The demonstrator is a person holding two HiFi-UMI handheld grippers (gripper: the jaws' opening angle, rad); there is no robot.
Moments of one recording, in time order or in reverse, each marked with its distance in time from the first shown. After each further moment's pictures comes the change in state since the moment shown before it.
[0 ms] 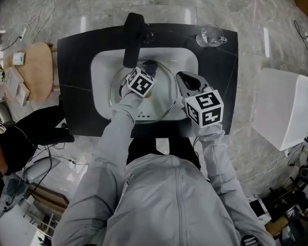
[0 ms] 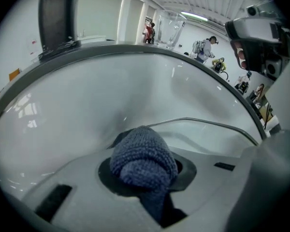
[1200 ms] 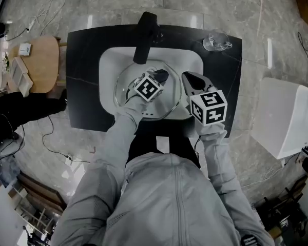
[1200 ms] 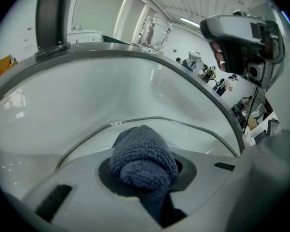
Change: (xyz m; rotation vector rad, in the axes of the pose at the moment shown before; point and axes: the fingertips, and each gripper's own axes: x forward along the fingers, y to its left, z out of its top) left arm -0.012 -0.049 -0.007 -0.031 -0.010 -0.148; right arm -0.003 0.004 0.007 -0.010 0.002 0.003
